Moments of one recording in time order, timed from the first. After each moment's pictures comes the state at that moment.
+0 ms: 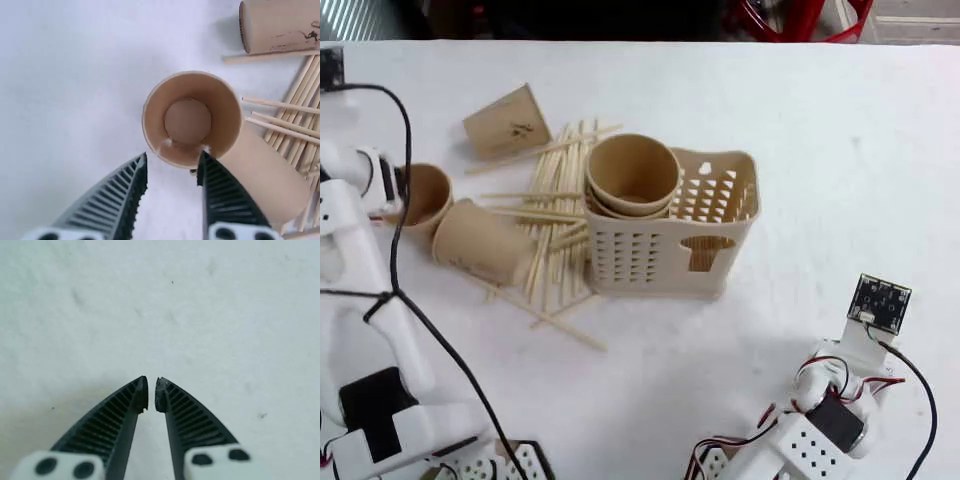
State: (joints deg) left arm -31.1 -6.9 -1.8 83.3 -10.7; right arm 39.9 -94.0 96.8 54.8 23.2
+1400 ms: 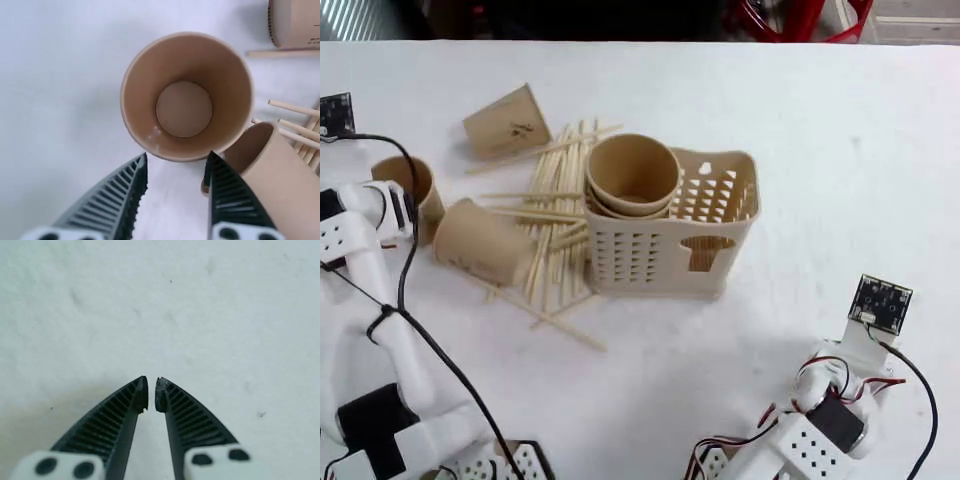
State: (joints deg) left arm -33.9 -9.8 21.4 62.0 -9.5; right arm 40.2 -94.0 96.8 54.8 23.2
